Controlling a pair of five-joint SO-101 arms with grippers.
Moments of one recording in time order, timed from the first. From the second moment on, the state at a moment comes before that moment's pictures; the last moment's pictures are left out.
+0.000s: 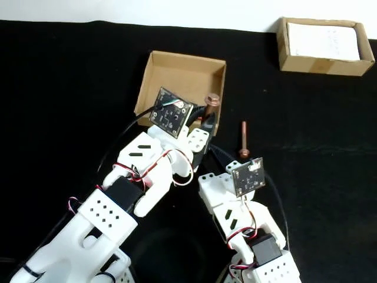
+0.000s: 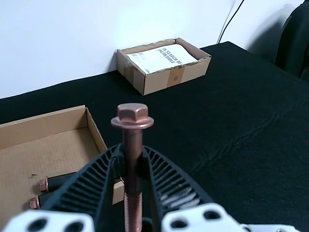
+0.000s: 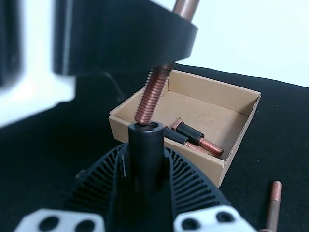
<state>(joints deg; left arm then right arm) 31.6 -48.1 53.3 14.7 6.2 -30.7 -102.3 95.4 24.2 -0.8</state>
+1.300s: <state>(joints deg) 30.5 -45.2 53.8 10.1 15.5 -28.7 -102.3 95.4 24.2 -0.8</state>
